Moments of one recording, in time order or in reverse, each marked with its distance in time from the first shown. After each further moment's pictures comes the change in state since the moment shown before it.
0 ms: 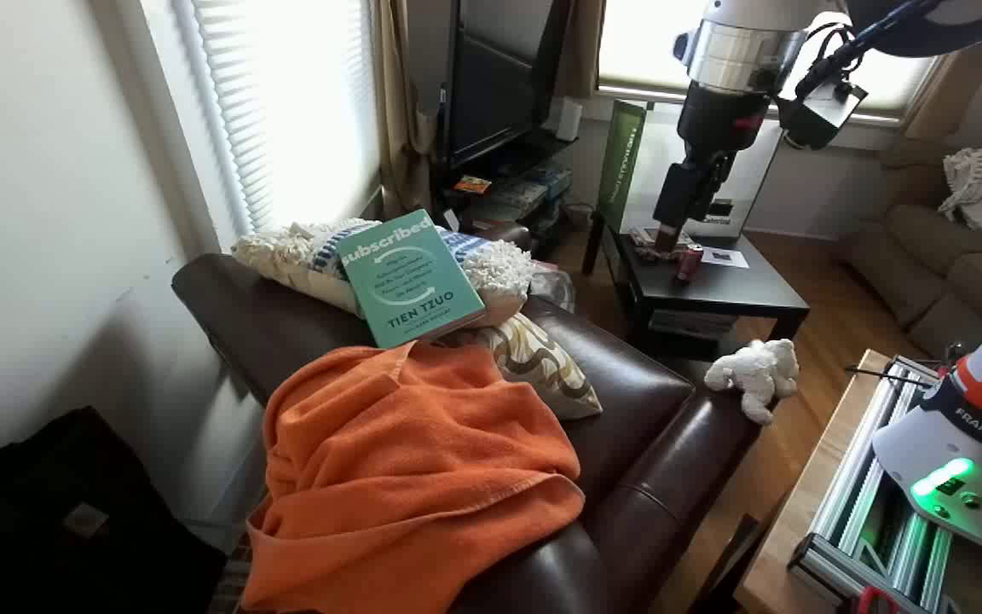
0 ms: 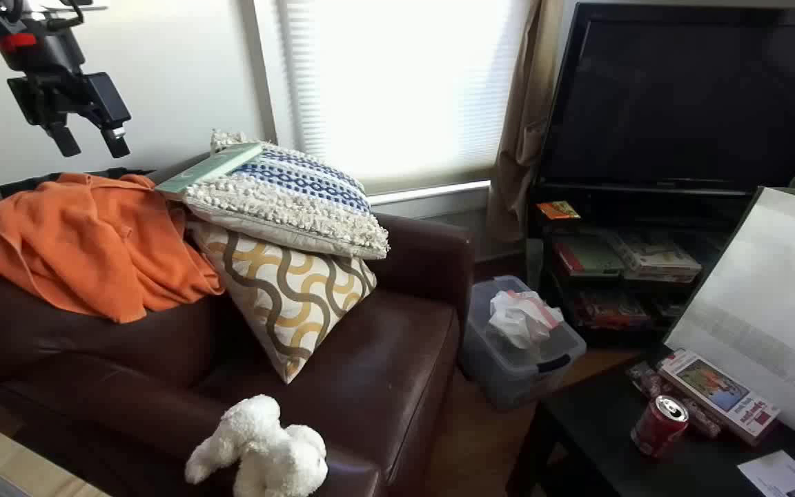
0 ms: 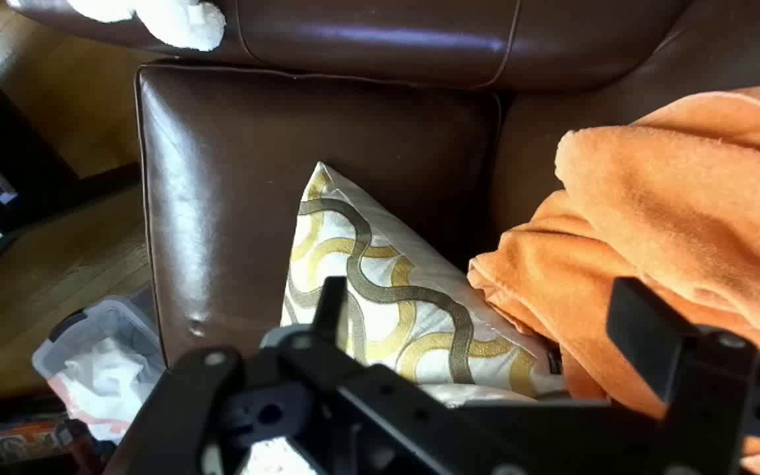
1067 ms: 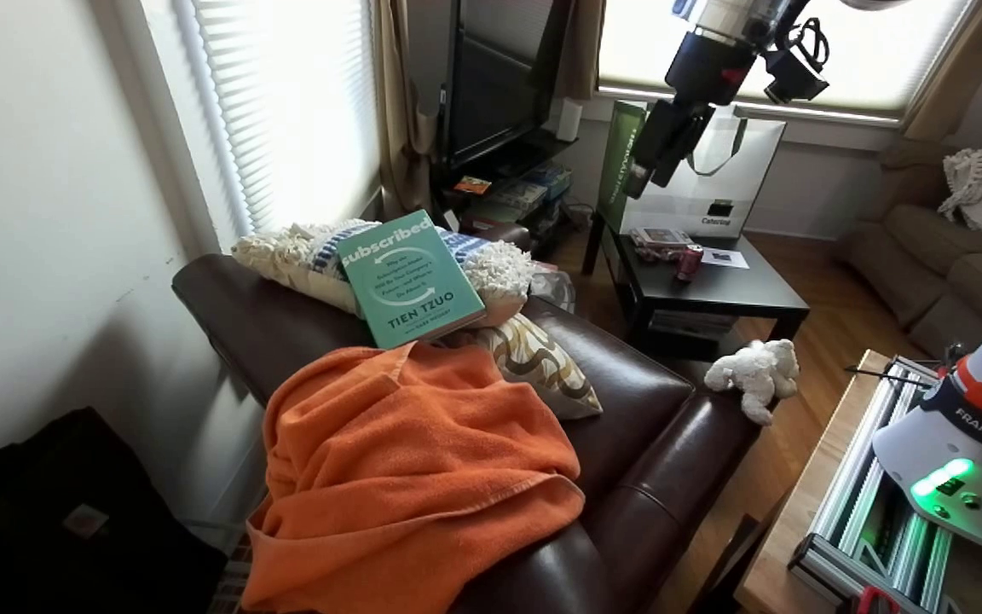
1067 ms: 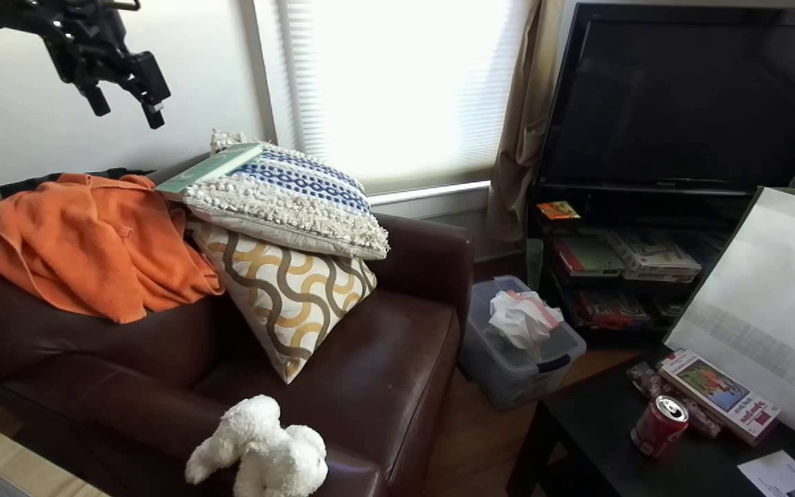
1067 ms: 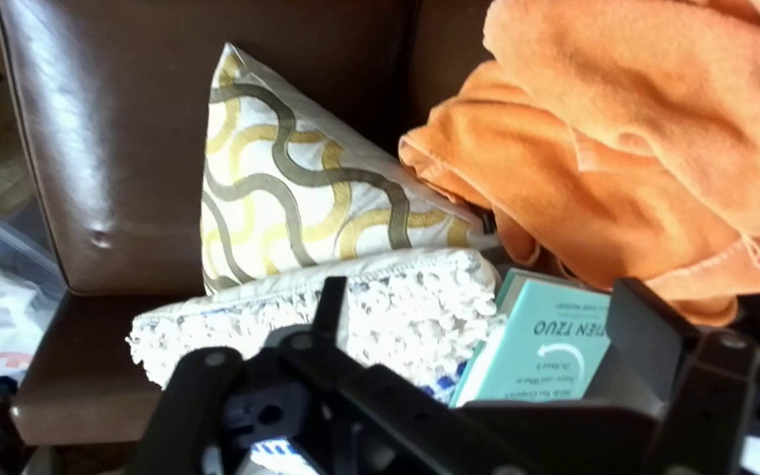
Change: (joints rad) arm 0.035 -0.001 -0.177 0.012 0.154 0.186 -0.230
